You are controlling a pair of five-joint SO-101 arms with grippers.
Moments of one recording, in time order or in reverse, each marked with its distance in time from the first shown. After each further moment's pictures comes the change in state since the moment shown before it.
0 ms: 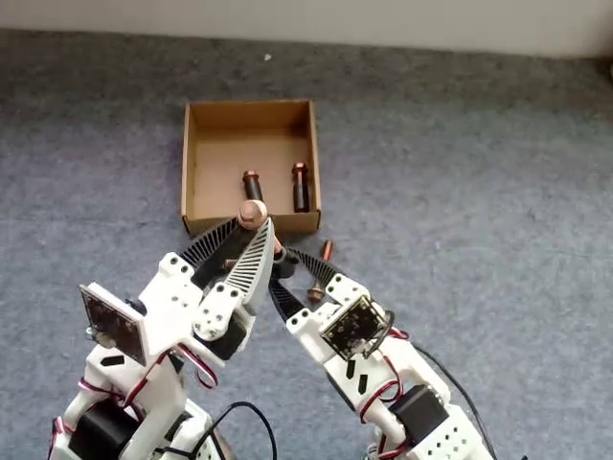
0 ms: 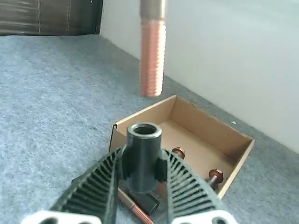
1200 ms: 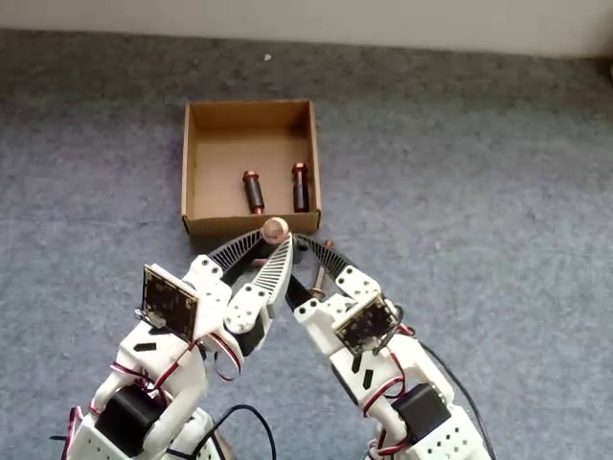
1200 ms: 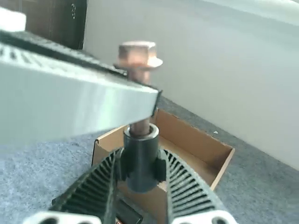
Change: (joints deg) left arm 1.3 0.0 9.9 -0.4 -2.3; right arm 5.1 0.0 0.0 -5.4 -2.2
